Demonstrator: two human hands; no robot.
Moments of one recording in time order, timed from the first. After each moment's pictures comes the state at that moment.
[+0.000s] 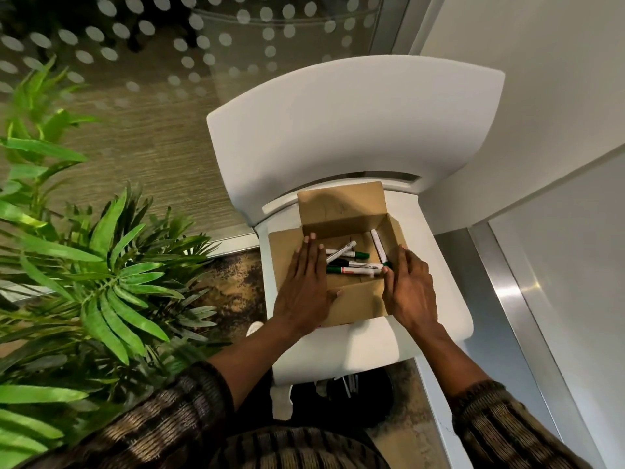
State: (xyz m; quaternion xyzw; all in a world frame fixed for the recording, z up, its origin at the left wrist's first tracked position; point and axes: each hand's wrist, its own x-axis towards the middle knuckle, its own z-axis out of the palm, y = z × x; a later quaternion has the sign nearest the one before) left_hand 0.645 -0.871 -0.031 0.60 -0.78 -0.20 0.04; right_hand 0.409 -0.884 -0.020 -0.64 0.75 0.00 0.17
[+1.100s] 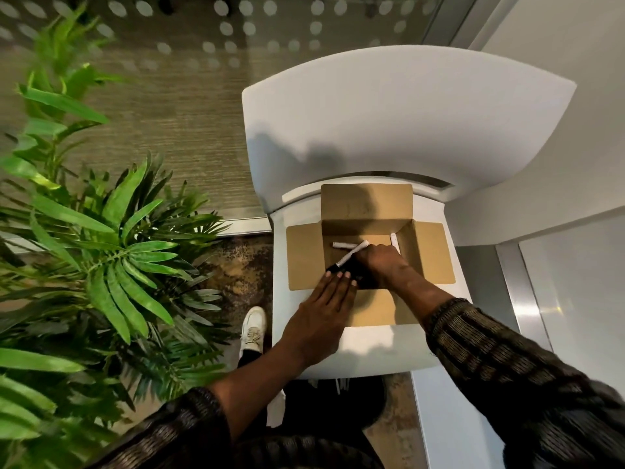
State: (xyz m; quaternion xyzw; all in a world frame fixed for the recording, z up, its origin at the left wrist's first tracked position) left_hand 0.638 -0.823 -0.056 0.52 -0.85 -0.09 0.05; right_hand 0.473 -0.984 -0.033 -0.85 0.43 0.25 0.17
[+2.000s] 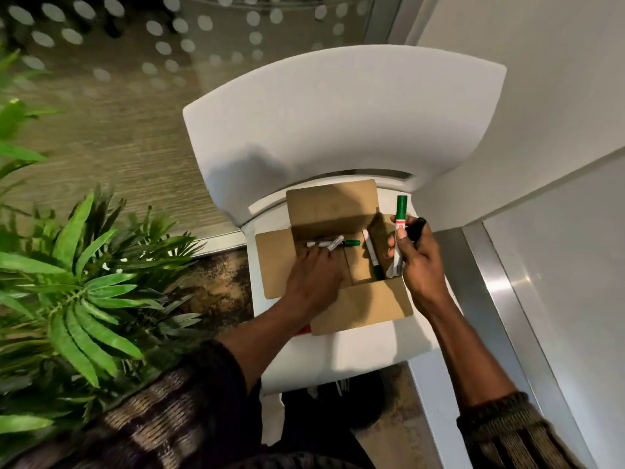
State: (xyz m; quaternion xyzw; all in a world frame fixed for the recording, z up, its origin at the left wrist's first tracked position) left_hand 0.612 -0.917 -0.027 0.56 -0.81 -0.17 0.03; right_hand 0.416 -0.929 0.046 -0.41 0.65 -0.41 0.49
